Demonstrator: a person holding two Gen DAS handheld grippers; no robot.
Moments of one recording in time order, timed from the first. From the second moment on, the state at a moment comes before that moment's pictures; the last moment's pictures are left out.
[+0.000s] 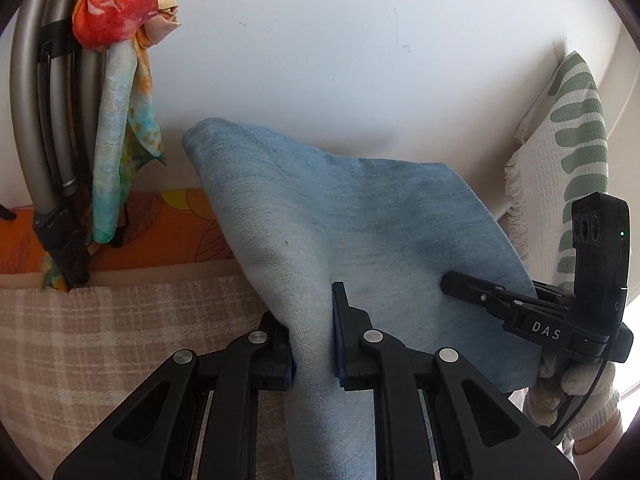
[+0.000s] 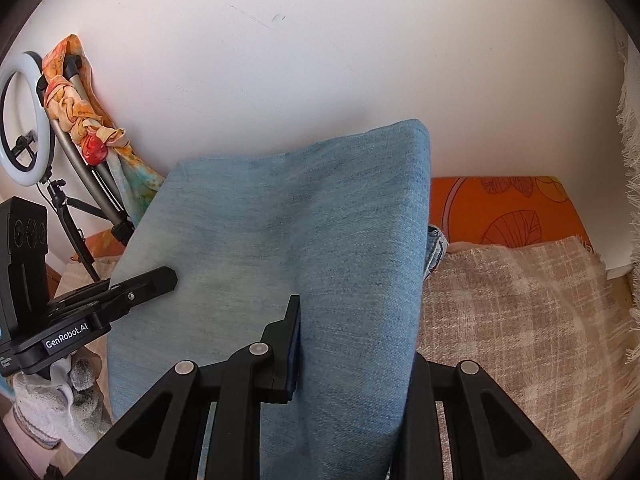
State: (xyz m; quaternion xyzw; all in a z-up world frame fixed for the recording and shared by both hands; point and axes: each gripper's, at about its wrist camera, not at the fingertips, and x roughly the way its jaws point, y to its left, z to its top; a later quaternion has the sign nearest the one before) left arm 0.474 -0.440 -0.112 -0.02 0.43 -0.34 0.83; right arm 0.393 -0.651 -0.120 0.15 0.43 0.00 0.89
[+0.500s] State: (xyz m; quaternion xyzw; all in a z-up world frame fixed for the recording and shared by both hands) left arm 0.457 -0.460 -0.106 0.06 0.42 -0.30 0.85; right arm 0.401 -0.624 -0.116 0.09 0.44 -0.08 0.89
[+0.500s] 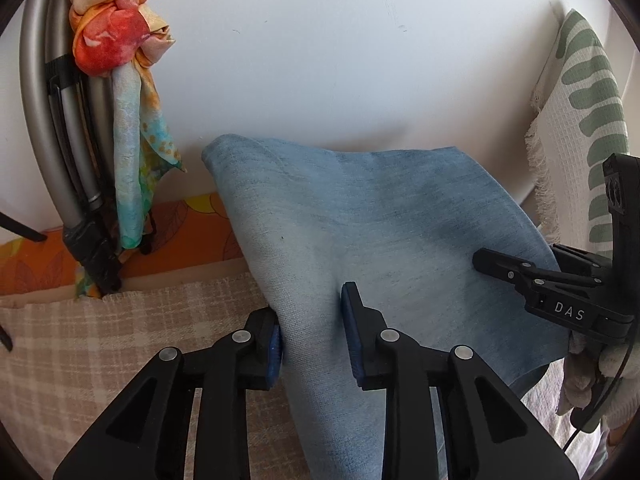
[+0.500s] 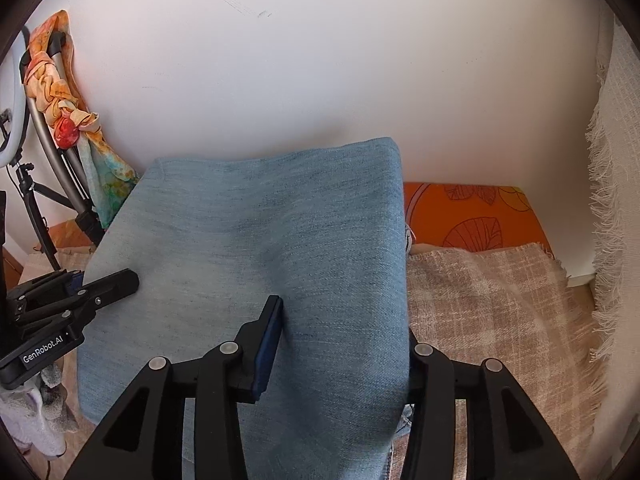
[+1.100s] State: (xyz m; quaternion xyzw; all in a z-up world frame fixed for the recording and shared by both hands) left arm 0.380 -0.406 -0.038 0.06 0.36 -0.32 0.87; right arm 0.303 -0.587 -0.046 0.10 0.38 -0.13 0.91
